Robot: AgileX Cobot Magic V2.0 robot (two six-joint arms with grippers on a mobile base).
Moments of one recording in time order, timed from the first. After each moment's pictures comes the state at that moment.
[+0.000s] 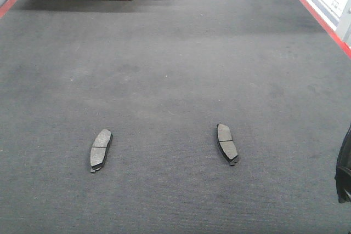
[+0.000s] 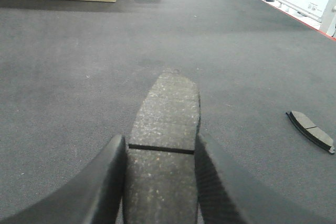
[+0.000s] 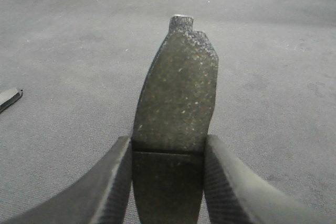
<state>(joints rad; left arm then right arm) -0.29 0.23 -0.40 0.08 0.51 -0.19 0.38 0.28 -0.33 -0.25 0.43 0.27</state>
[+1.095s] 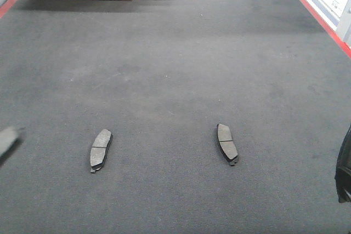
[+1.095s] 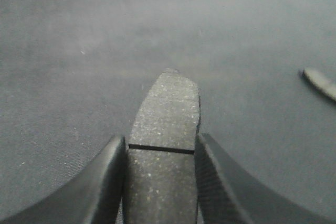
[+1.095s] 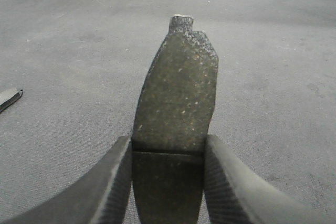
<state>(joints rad) -0.29 0.44 -0.44 0.02 0.49 -0.04 0.38 0.28 -0.33 -0.25 0.43 0.27</state>
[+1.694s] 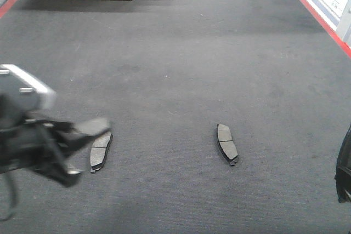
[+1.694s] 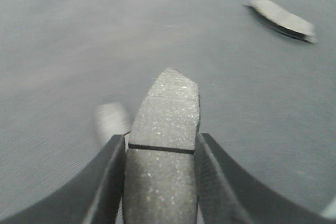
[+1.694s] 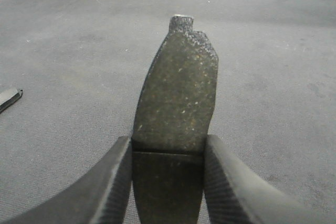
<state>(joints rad) -0.42 1.10 -0.70 -0.41 0.41 0.61 0.38 0.28 -0.33 -0.25 0.43 0.27</state>
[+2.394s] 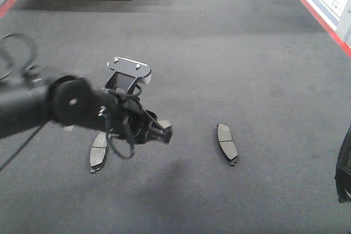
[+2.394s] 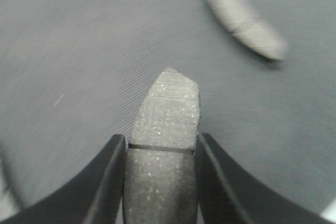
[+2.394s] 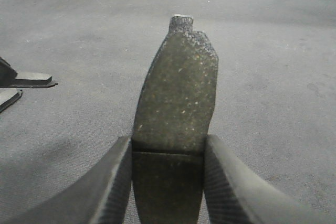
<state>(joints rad) -0.60 1.65 -1.18 -0.08 0.59 -0.09 0.38 0.28 -0.33 -0.25 0.43 0.27</state>
